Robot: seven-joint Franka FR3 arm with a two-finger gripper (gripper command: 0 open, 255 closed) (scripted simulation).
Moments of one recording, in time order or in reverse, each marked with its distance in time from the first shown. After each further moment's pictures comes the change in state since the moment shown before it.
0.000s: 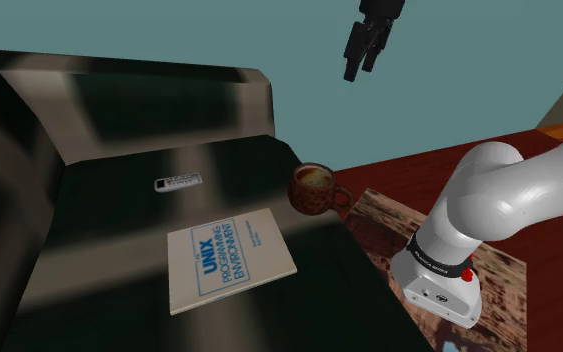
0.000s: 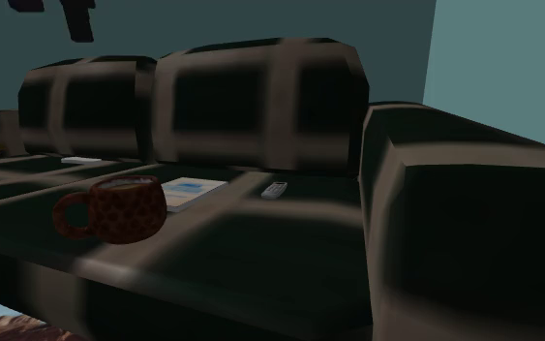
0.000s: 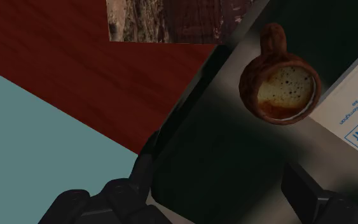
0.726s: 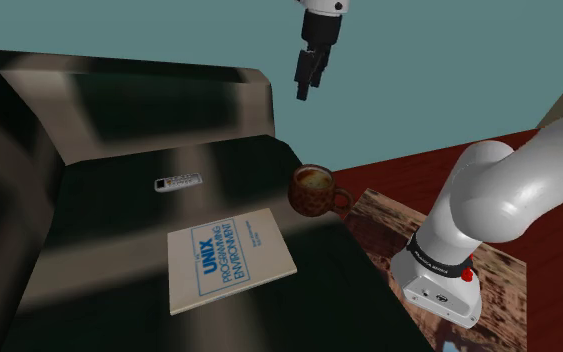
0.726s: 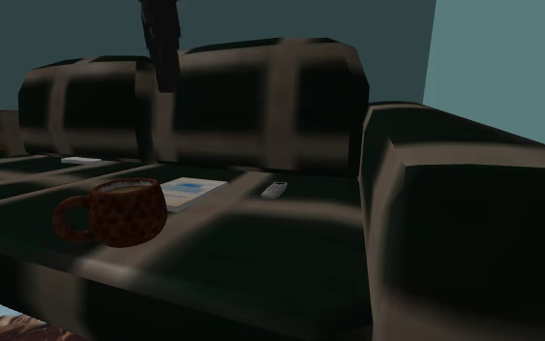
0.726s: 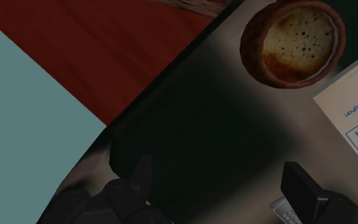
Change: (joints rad) arm 0.088 0.282 0.010 0.045 0.011 0.226 -0.138
